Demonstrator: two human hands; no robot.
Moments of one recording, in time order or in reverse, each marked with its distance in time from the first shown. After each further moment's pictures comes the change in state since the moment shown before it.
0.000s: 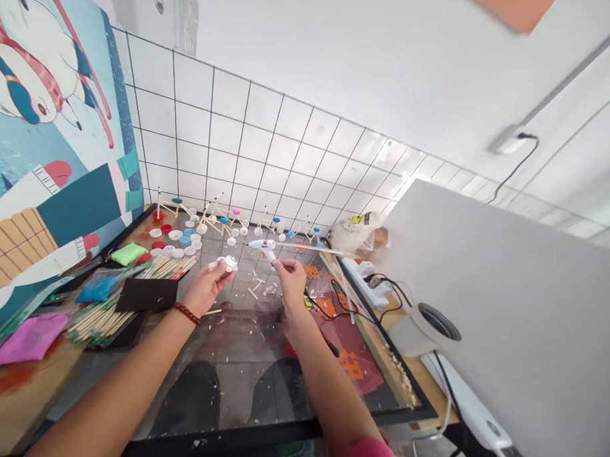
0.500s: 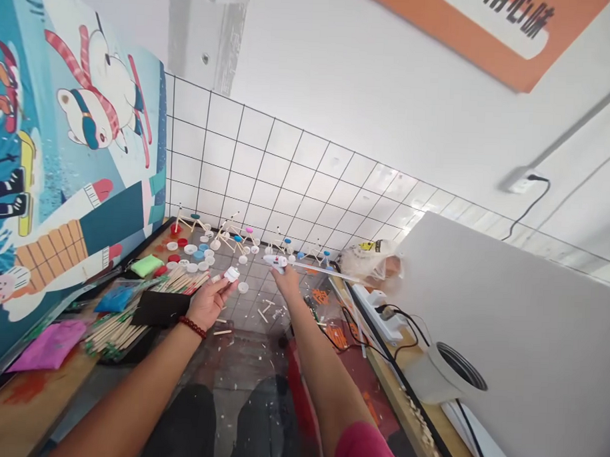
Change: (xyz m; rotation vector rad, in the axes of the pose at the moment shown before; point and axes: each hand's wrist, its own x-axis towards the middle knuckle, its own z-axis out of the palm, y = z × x) left_hand 0.009 0.016 -0.007 -0.255 0.147 0.013; right_hand 0.050 -0.031 0.043 -0.337 -0.249 0.080
